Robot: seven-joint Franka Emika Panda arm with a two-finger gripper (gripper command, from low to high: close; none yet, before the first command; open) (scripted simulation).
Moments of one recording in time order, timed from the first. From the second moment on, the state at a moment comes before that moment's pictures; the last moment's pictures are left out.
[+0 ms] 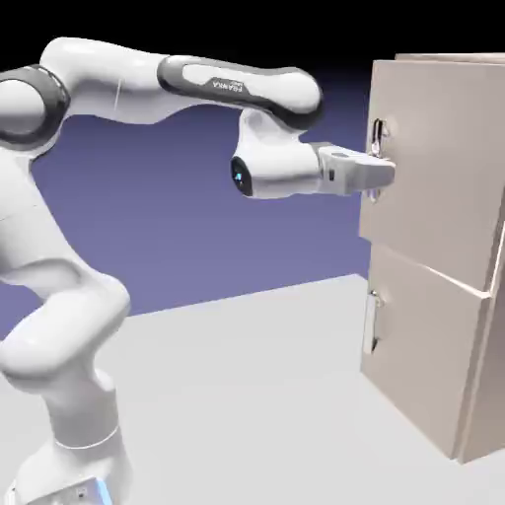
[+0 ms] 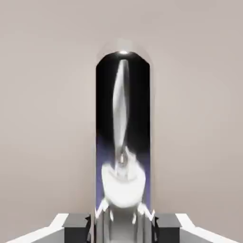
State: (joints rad) arm -0.56 -0.40 0.58 -2.19 2.90 2.84 -1.91
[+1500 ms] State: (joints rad) arm 0.50 -0.80 -0.52 -2.54 1.76 2.74 -1.39
